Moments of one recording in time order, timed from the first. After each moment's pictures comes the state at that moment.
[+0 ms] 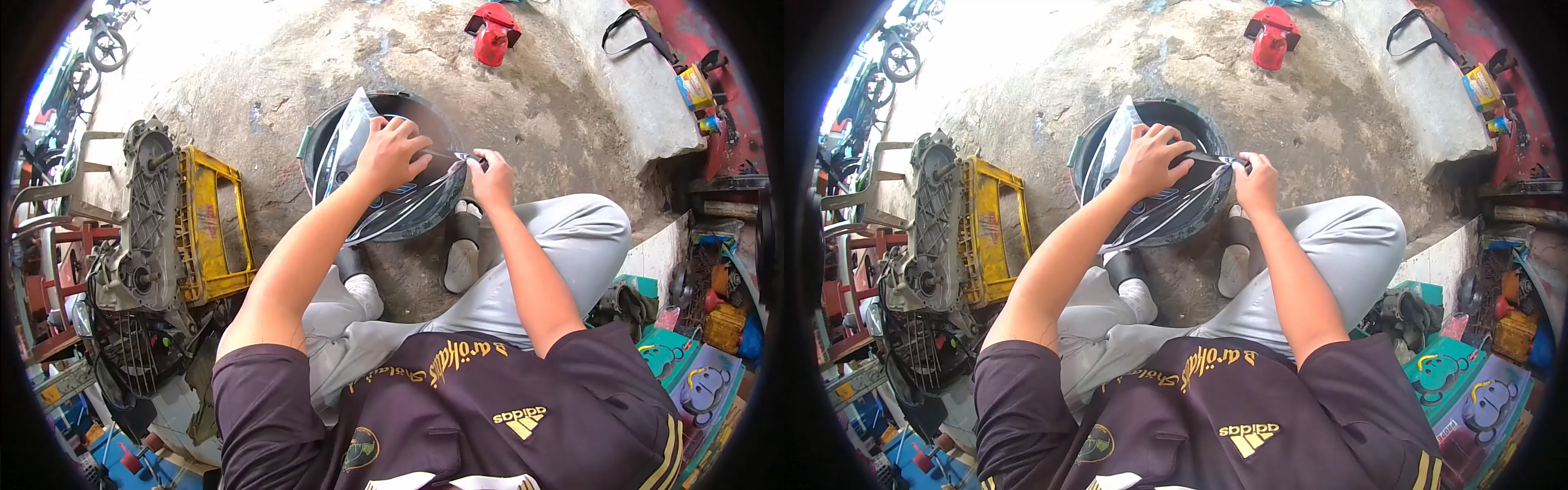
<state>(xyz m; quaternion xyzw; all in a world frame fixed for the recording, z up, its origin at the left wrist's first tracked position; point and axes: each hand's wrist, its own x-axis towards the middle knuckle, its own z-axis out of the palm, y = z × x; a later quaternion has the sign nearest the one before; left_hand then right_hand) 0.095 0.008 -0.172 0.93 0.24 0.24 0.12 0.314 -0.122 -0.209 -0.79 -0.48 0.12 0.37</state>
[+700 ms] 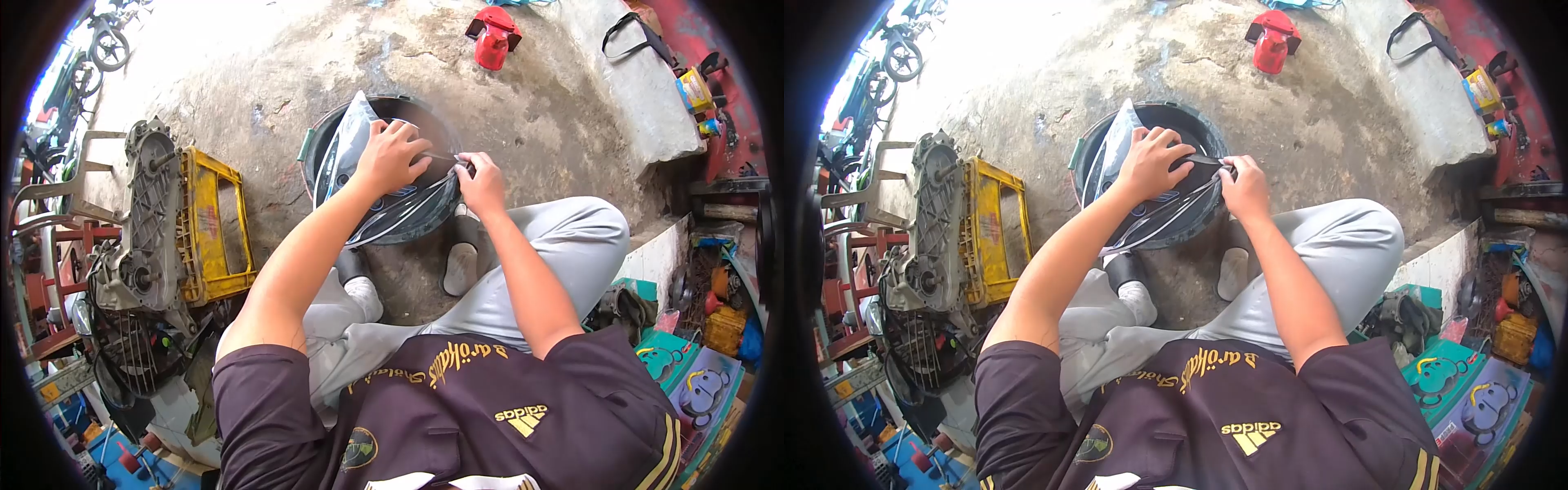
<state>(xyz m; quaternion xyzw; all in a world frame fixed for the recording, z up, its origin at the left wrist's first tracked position) 0.096 0.010 -0.171 0.93 0.25 0.24 0.13 0.303 -0.117 -0.198 -0.76 -0.51 0.14 0.37</state>
